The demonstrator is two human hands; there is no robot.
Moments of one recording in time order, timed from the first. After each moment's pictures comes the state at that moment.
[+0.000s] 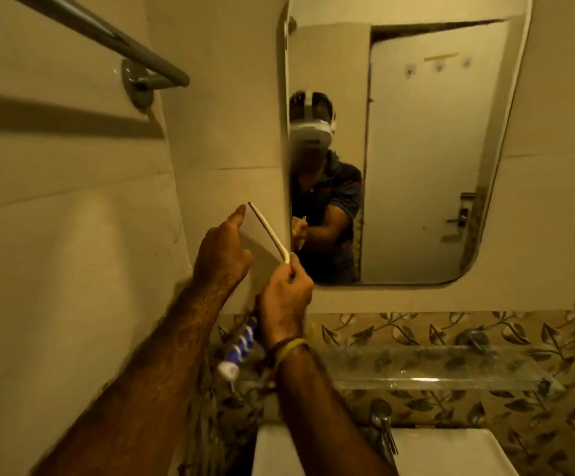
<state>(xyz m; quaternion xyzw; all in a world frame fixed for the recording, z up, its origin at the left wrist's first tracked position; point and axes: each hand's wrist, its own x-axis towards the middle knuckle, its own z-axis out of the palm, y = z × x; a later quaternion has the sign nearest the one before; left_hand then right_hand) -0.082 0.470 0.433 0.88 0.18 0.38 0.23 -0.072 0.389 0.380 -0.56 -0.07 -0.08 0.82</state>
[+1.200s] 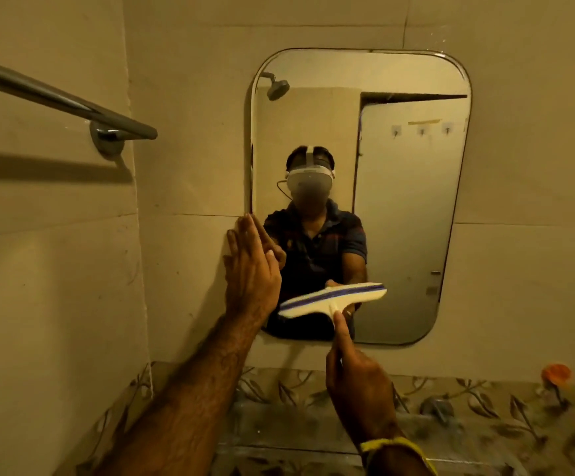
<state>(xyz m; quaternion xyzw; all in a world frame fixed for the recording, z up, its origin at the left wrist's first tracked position) 0.017 0.386 0.440 0.83 0.18 0.49 0.21 0.020 0.205 0.327 -0.84 -0.29 -0.34 0.31</state>
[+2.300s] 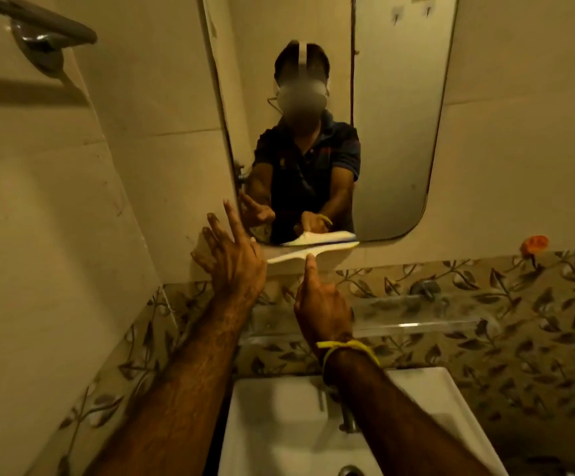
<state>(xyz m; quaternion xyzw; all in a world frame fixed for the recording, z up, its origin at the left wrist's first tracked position) -0.036 0.373 0.340 0.89 0.28 0.34 0.14 -0.012 0.243 0.277 -0.89 -0.23 -0.19 0.35</state>
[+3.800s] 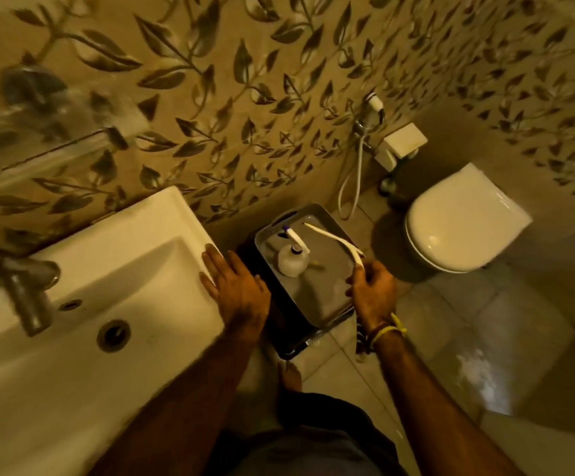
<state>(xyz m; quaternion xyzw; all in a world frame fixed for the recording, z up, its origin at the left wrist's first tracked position) -0.018 -0.077 -0.043 0.99 0.12 -0.09 0.06 -0.058 -0.278 0.009 -0.80 0.37 -0.05 0.46</state>
